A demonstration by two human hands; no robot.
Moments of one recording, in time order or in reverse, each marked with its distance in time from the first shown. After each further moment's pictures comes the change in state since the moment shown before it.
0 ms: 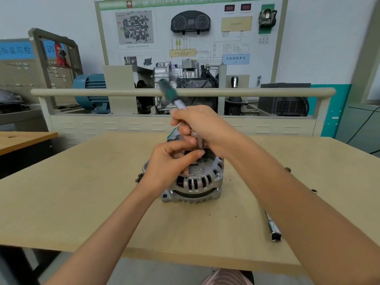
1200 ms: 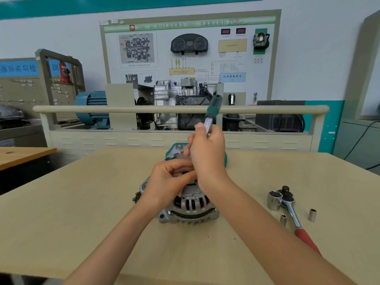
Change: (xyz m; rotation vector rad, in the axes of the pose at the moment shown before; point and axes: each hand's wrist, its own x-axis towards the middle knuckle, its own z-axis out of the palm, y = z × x) left_hand 0.003 0.002 0.001 -0.100 -0.116 0.057; right_hand -0.009 0.012 0.020 0.230 0.575 -0.201
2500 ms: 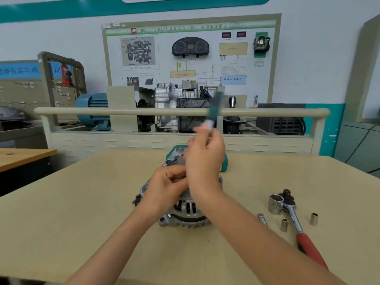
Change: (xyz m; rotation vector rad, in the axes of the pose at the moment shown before) left_hand -0.003 0.000 -0.001 0.079 0.001 0.043; right_hand -0.004 0.007 0.007 0.033 0.012 -0.101
